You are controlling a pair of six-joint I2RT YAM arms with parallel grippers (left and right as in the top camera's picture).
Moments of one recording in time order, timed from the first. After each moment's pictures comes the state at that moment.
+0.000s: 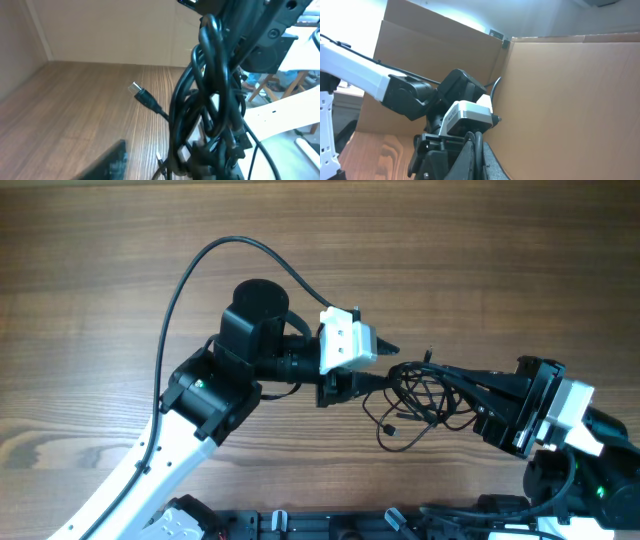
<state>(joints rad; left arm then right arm) -0.62 1.21 1.12 -0.26 0.94 0.26 -0.05 0.64 0.62 0.87 -1.15 0.48</state>
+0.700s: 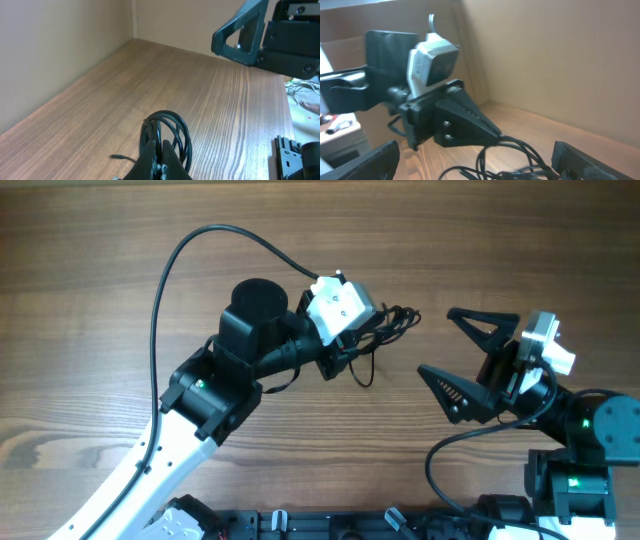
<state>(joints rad) -0.62 1.21 1.12 -0.22 0.50 0.15 -0.05 0.64 0.63 0.25 -1.02 0.45</state>
